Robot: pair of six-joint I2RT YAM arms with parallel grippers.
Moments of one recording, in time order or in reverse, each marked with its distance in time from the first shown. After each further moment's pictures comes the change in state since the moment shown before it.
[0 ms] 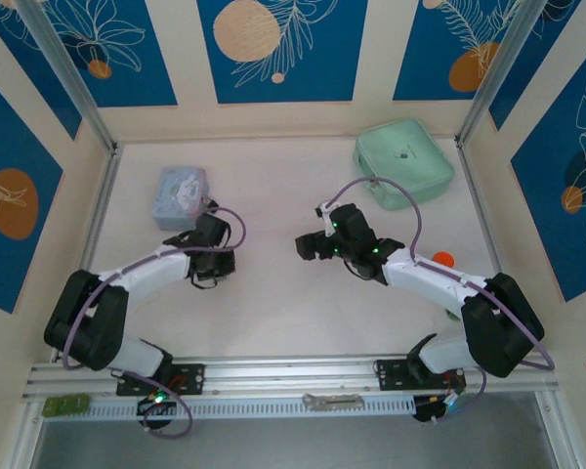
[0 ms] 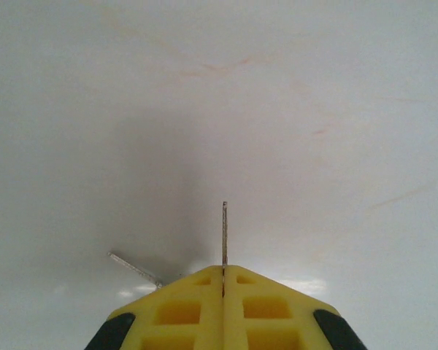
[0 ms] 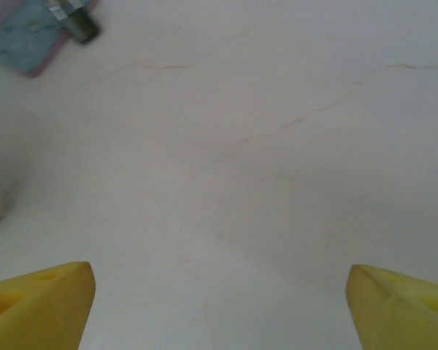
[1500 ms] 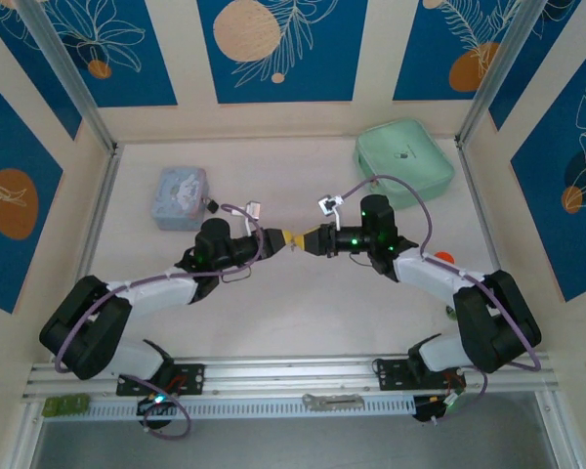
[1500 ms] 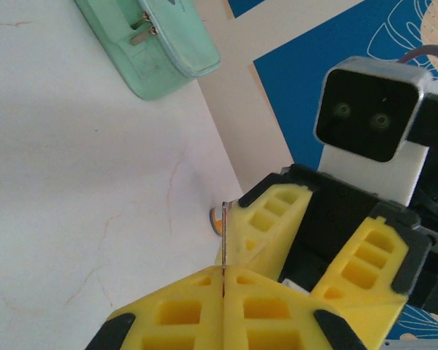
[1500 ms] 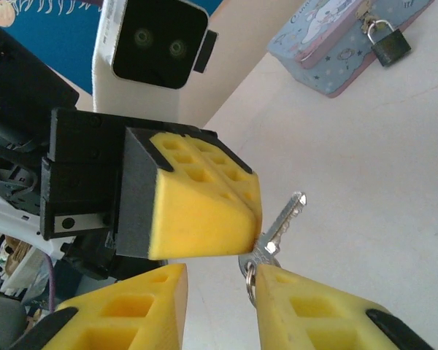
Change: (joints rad) left arm -0.165 -0.026 -0.172 1.096 0.475 -0.338; right arm -0.202 0.025 -0.099 0.445 -0.884 0.235
